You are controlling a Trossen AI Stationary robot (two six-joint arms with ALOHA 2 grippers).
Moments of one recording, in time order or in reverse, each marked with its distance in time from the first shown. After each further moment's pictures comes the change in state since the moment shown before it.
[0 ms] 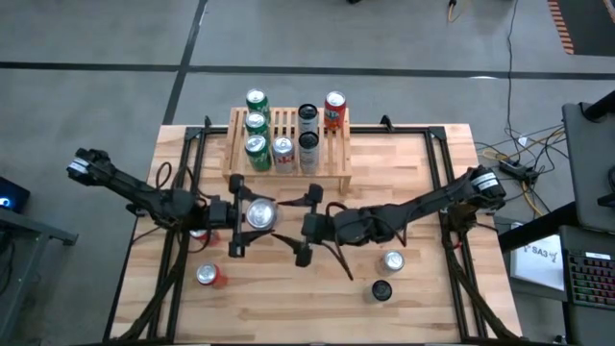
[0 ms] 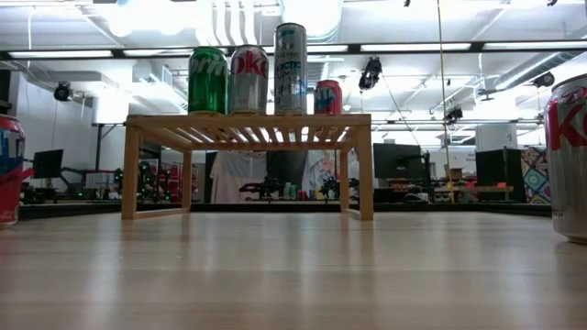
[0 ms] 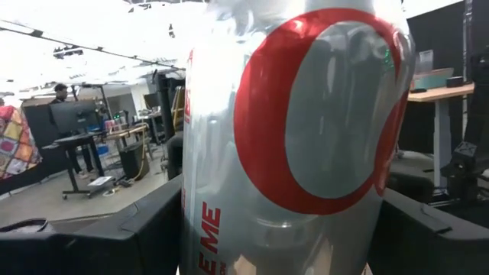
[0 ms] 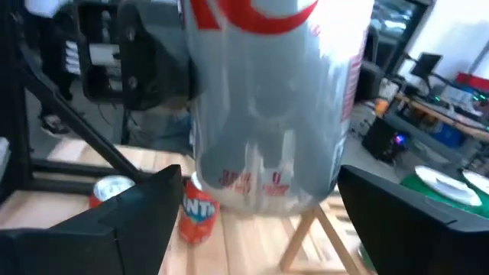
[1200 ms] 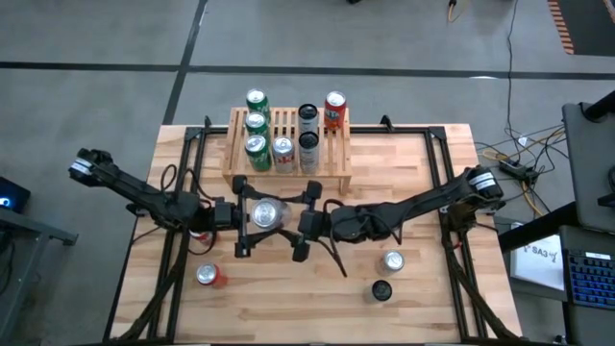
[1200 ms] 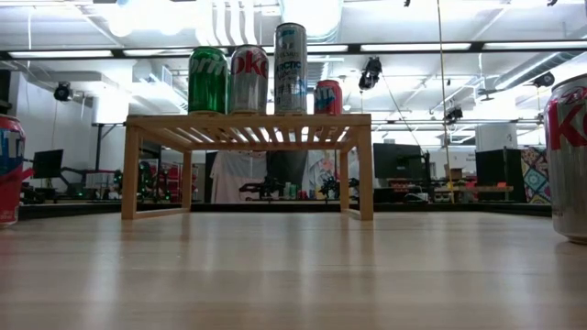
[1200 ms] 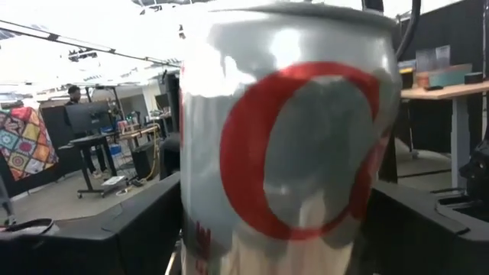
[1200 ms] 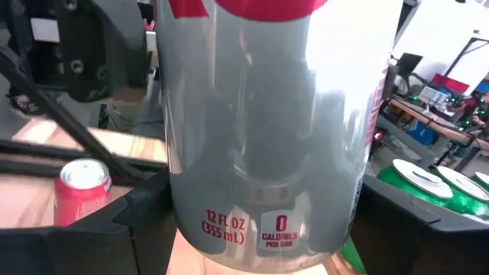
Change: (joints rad) left arm 0.001 0.053 0.006 0.048 -0.032 0.017; right arm -0.018 0.011 0.003 0.006 0.027 -0.056
